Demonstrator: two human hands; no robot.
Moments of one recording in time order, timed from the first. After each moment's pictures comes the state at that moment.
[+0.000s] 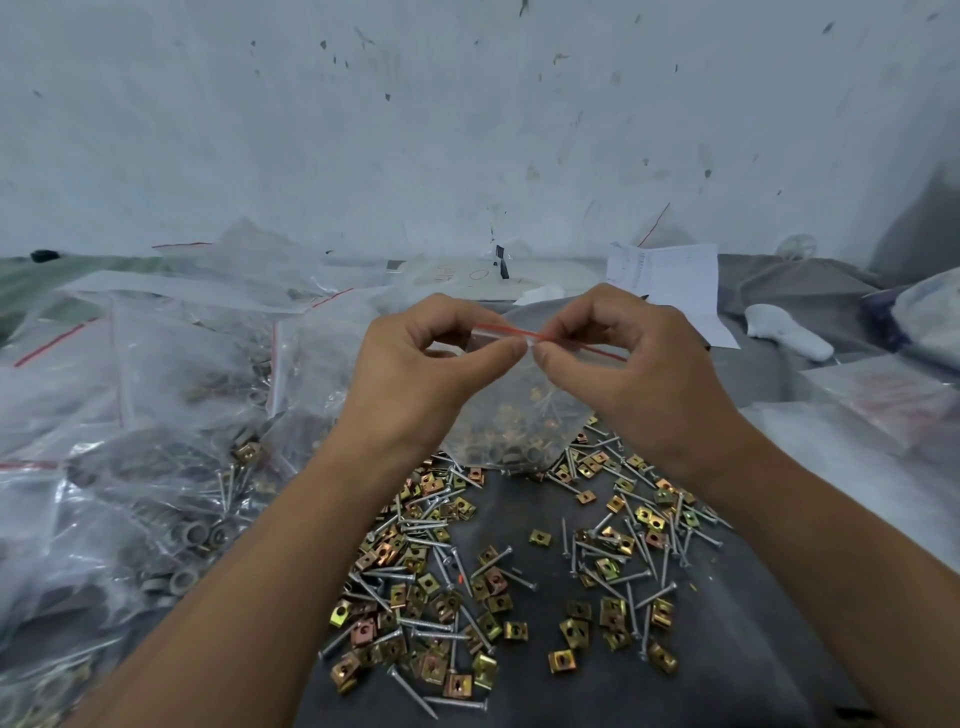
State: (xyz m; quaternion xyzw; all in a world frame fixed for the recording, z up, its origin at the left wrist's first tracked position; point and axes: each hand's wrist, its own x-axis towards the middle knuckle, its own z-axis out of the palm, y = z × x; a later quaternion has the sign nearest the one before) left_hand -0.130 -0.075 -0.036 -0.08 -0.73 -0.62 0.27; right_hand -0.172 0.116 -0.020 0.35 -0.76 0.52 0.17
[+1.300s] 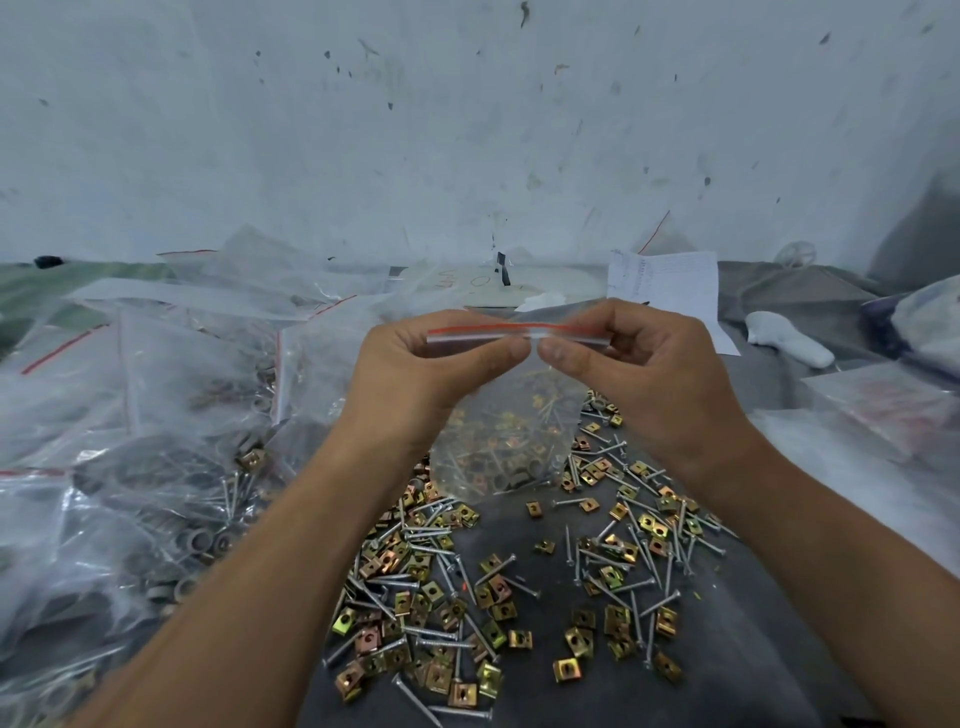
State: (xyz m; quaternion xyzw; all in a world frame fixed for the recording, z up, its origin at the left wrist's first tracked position) left_hand -0.126 -0.078 -0.034 -0.11 -0.67 -0.70 0.22; right_hand -0.180 0.119 -0.027 0.32 -0.71 0.62 0.12
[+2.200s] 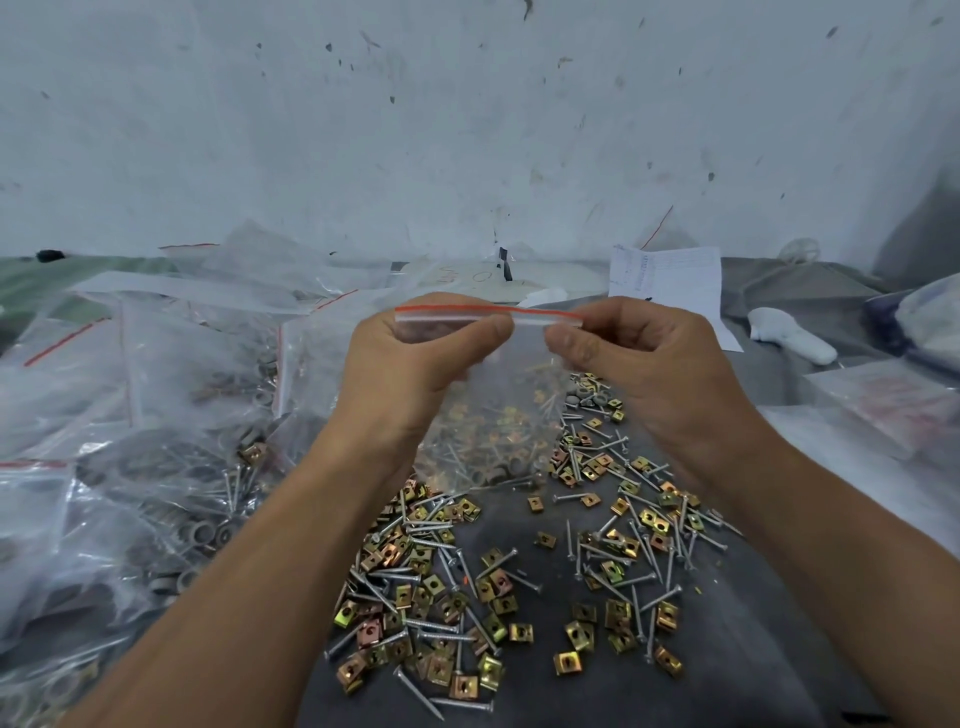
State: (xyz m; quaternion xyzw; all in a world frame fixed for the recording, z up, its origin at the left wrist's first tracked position) left_hand -0.126 -0.078 -0.032 -0.05 -0.65 -0.72 0.25; right_hand -0.184 0.118 -0.028 0.29 -0.66 0.69 0.06
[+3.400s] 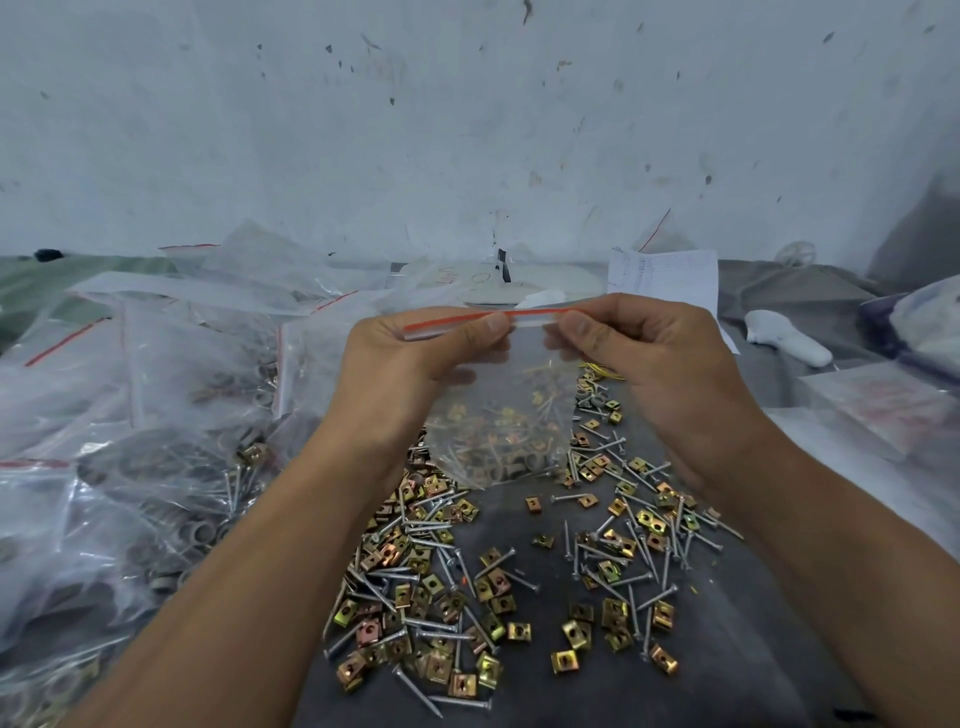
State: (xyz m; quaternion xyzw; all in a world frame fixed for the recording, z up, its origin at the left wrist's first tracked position) left_hand -0.119 -0.077 -0.026 -0.02 -0.66 -0.72 0.23; right_hand -0.184 0.119 -0.022 0.30 -0.69 0.65 0.08
